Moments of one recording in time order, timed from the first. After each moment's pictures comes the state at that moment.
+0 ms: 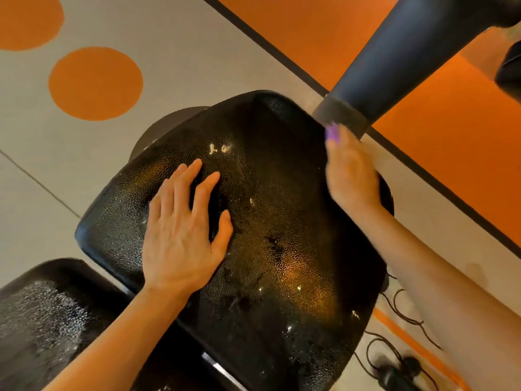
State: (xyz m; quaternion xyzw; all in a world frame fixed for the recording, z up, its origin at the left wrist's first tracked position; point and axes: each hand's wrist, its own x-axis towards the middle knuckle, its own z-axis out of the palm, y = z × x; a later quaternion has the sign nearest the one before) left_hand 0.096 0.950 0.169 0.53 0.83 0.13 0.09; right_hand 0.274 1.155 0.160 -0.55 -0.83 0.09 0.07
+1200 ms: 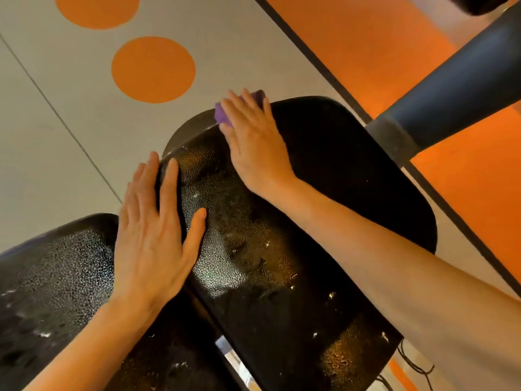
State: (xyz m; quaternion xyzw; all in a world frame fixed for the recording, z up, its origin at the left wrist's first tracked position) left_hand 0.067 0.881 0.169 0.39 0.91 0.14 0.08; right_hand 0.094 1.087 0.161 -0.25 -0.95 0.17 0.09
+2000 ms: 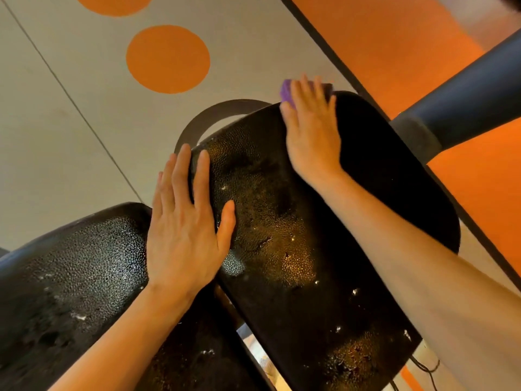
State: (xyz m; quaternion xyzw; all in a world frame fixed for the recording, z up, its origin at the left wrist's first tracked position) left_hand 0.070 0.882 0.165 0.40 0.91 0.12 0.05; right_hand 0.106 1.113 0.155 -0.37 -0.91 0.15 0.06
